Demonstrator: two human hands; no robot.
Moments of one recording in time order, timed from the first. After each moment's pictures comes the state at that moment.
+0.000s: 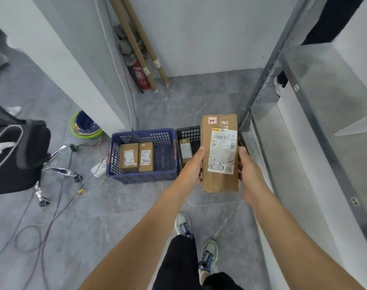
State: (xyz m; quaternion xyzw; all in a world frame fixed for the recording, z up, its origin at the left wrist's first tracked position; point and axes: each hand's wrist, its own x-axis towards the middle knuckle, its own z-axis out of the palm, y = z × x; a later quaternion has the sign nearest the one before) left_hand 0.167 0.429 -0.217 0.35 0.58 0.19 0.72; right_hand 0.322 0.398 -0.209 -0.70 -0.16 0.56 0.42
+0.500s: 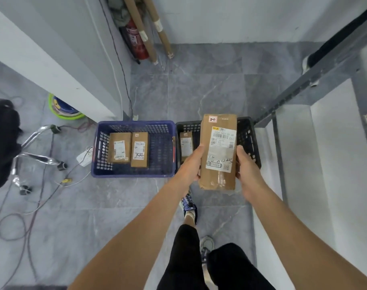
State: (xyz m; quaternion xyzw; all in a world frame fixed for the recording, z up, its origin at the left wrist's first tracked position) left_hand 0.174 0.631 -0.341 0.27 0.61 0.14 0.73; right_hand 0.335 0.608 -0.336 -0.74 -0.12 0.58 0.32
